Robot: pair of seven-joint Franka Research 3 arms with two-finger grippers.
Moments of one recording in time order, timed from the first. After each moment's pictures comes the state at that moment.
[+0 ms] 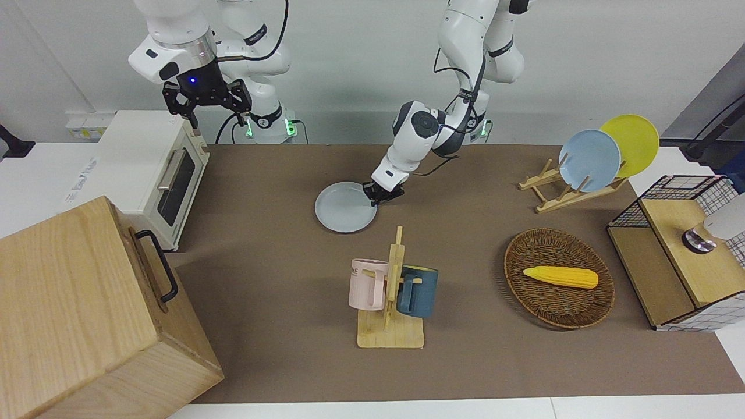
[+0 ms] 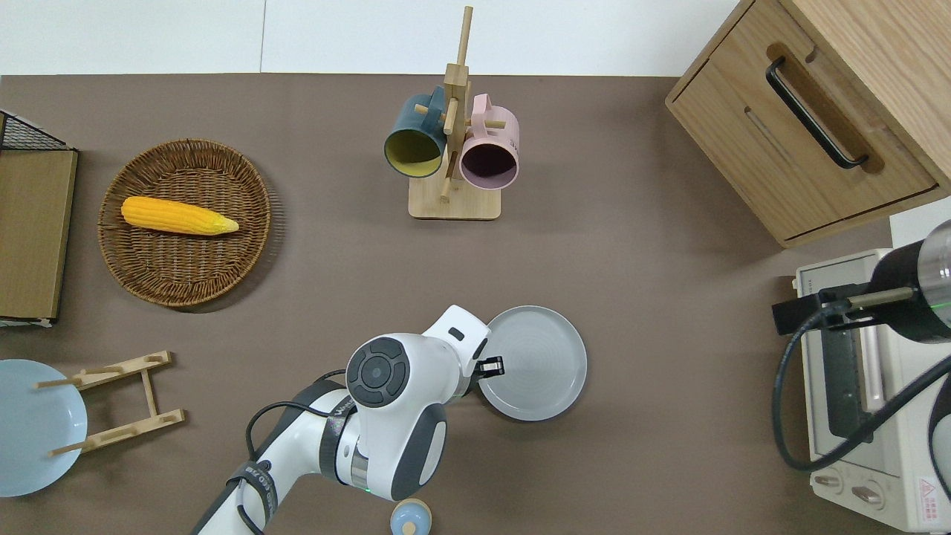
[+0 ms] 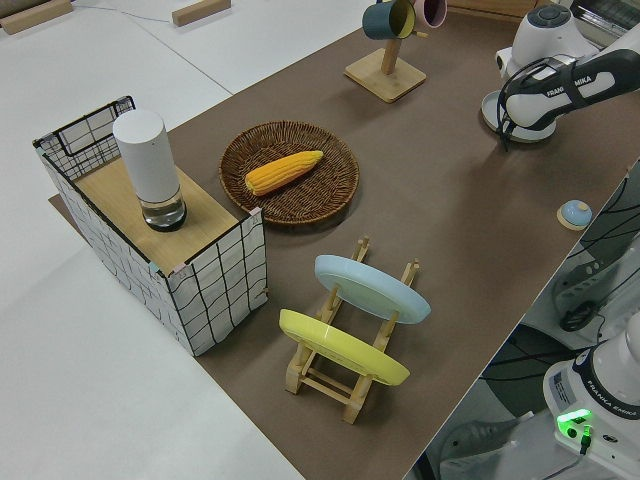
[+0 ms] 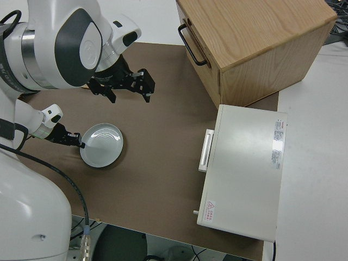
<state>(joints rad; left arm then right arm) -0.53 0.21 -0.17 -2.22 -0.46 2.55 -0.43 -0.03 -0.06 0.14 -1.54 -0.03 1.40 0.01</state>
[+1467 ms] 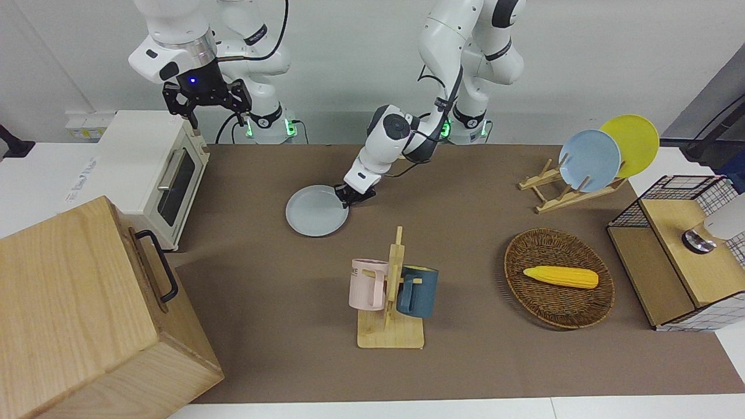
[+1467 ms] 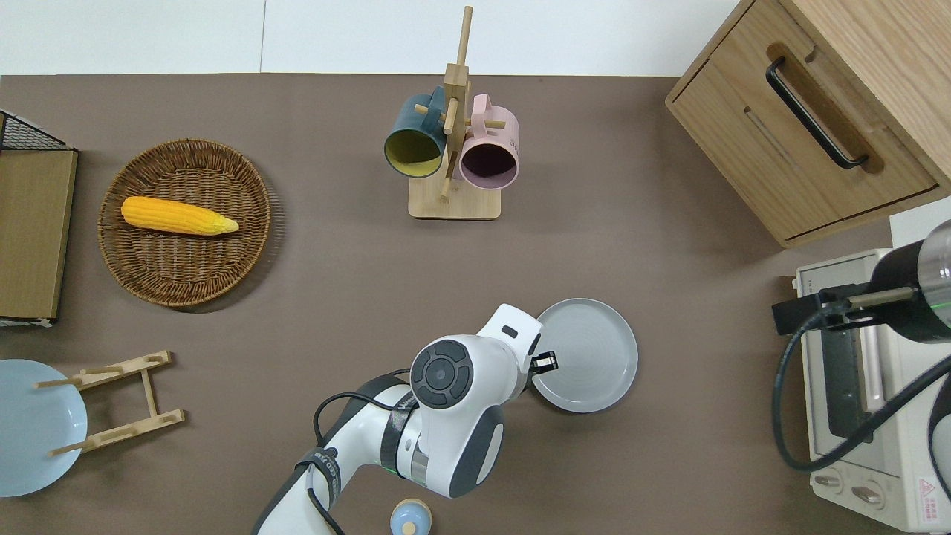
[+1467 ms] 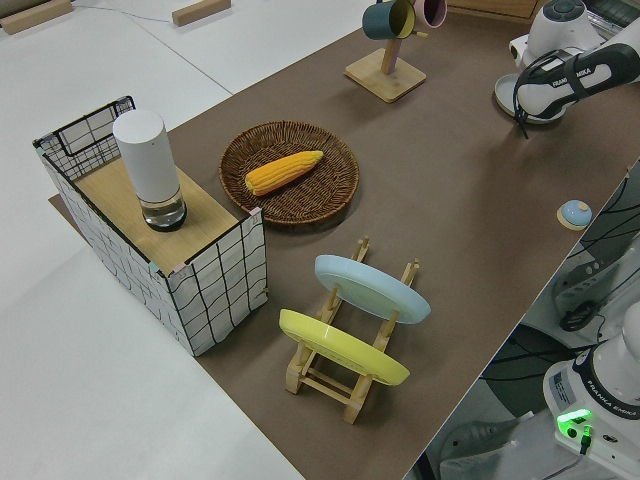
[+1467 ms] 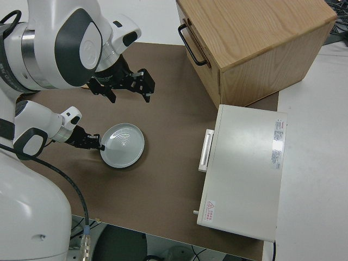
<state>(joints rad) -0.64 0.34 -0.17 -2.07 -0.50 2.61 -0.58 -0.03 -0.06 0.14 -1.54 -0.03 1.40 0.01</state>
